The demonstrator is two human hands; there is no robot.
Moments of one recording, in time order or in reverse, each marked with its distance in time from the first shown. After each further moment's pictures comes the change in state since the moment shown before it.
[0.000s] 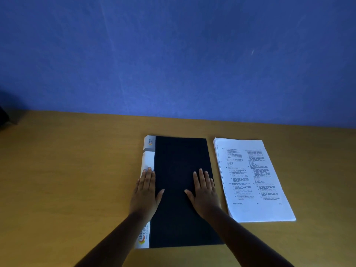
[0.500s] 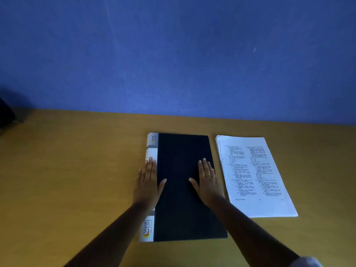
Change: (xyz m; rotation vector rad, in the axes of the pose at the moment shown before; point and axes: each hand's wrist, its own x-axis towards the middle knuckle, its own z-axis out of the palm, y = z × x) left_hand 0.010 0.001 -0.017 0.006 -0.007 -0.035; right_hand 0.012 -0.003 -0.021 0.158 0.051 0.023
